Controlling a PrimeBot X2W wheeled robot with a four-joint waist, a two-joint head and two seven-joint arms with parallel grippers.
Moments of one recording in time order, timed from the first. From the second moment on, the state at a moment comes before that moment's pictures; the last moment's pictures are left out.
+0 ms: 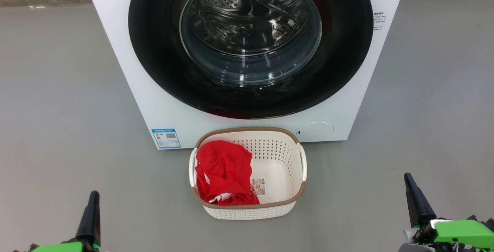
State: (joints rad) left arm -0.07 0.03 0.08 0.26 -1.61 -0.13 0.11; right arm -0.07 -0.05 -0.14 0.27 1.62 0.13 0.11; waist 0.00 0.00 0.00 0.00
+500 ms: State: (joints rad) left arm -0.04 0.02 0.08 0.30 -1.61 -0.13 0.11; right arm -0.05 -0.04 -0.14 0.31 1.62 0.13 0.10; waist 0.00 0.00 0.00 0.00
